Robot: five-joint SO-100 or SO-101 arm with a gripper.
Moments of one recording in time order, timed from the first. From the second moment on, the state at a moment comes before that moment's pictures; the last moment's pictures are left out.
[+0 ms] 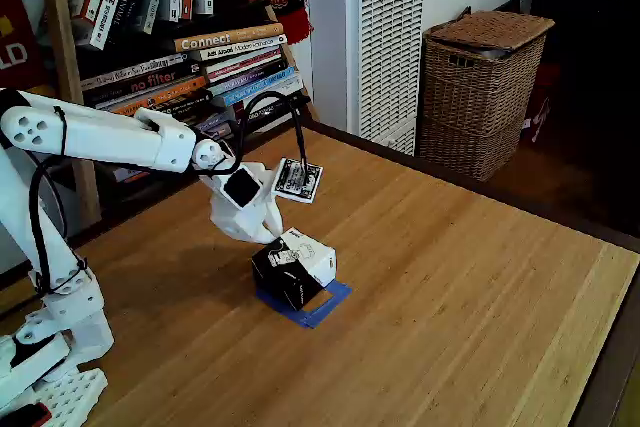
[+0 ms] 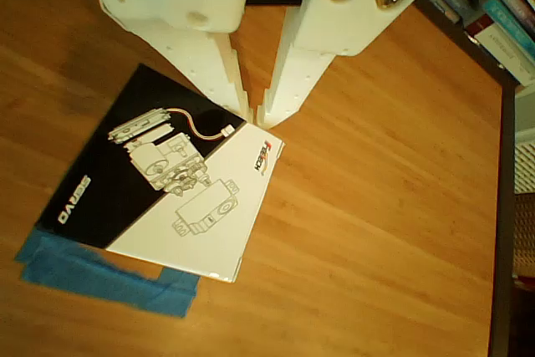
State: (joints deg) arm 5.7 98.3 130.2 28.3 -27.0
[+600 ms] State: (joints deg) arm 7.3 98.3 130.2 28.3 -27.8
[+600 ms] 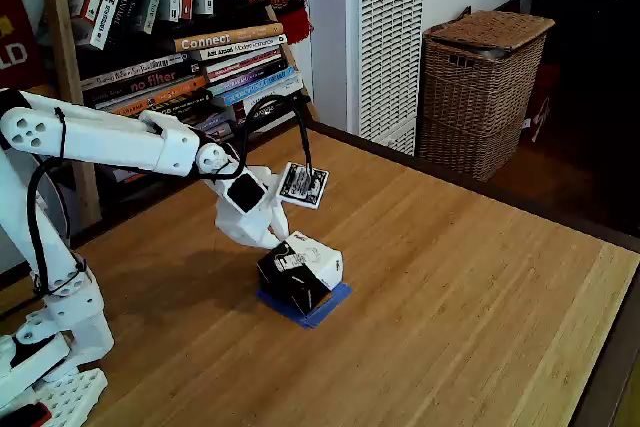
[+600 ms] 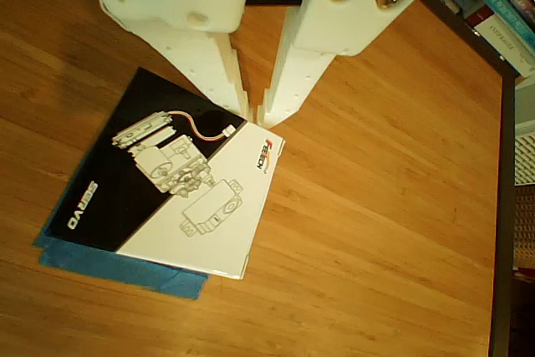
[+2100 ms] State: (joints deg) arm 7.9 94.0 125.3 25.6 -27.2
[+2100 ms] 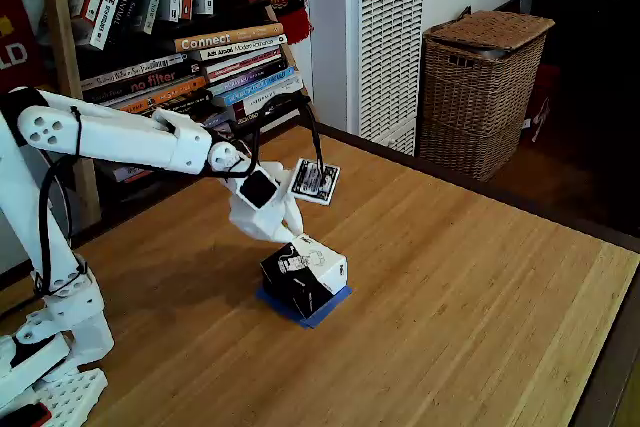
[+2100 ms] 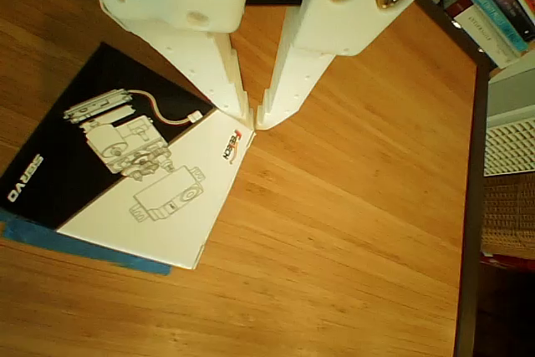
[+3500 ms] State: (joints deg) arm 4.2 106.1 119.4 46.7 -43.2
